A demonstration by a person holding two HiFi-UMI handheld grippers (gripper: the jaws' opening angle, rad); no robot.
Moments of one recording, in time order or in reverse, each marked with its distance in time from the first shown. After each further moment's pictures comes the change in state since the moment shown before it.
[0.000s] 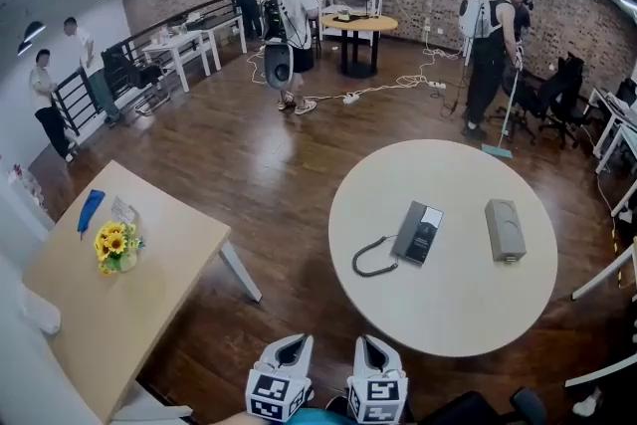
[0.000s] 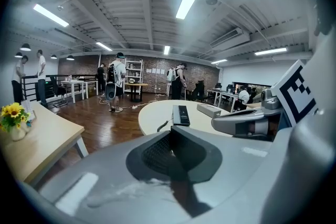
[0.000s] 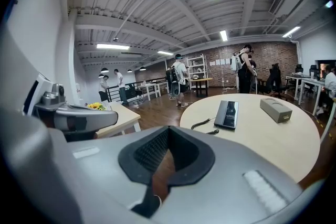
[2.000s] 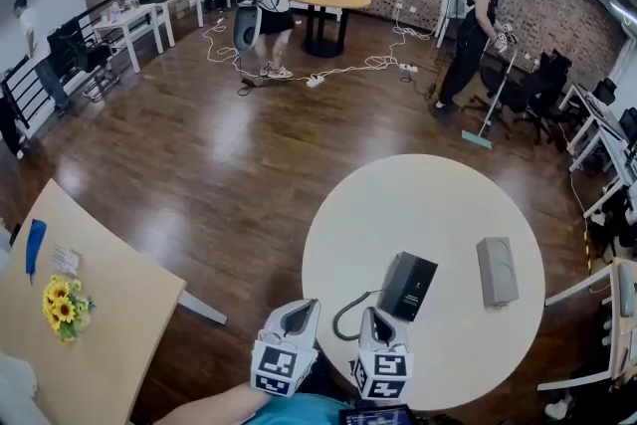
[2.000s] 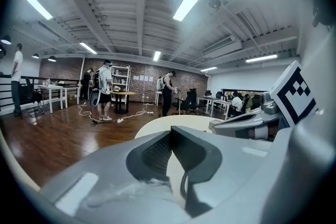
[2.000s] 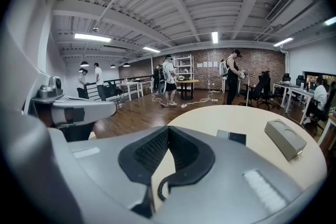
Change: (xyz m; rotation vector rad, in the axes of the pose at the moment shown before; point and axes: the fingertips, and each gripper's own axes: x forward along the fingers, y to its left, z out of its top) left arm 0.248 0.102 0.135 0.066 -0.095 -0.155; right arm 0.212 -0.120 0.131 0.009 0.020 -0.191
